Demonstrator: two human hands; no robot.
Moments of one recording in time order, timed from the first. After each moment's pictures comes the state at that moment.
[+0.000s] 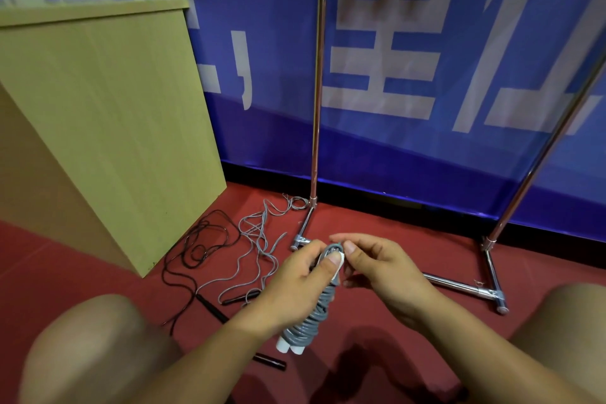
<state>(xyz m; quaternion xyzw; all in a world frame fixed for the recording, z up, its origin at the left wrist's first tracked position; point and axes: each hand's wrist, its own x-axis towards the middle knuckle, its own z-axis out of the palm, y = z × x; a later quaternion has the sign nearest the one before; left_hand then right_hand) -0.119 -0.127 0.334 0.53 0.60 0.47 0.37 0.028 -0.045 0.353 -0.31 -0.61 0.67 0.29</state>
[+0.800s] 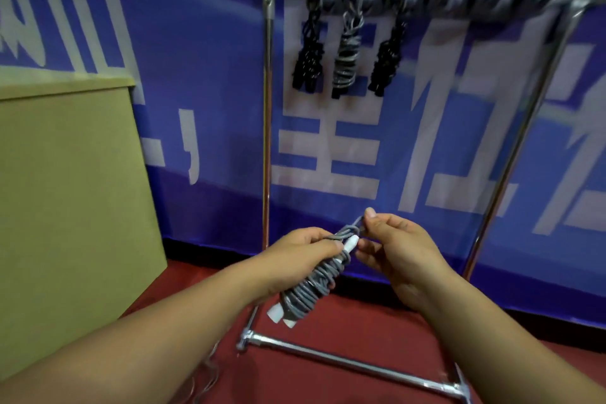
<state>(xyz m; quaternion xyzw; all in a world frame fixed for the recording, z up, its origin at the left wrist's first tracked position) -0.113 0.048 0.463 0.53 0.54 0.43 0.49 0.053 0.095 0.485 -0.40 -0.47 0.65 0.45</state>
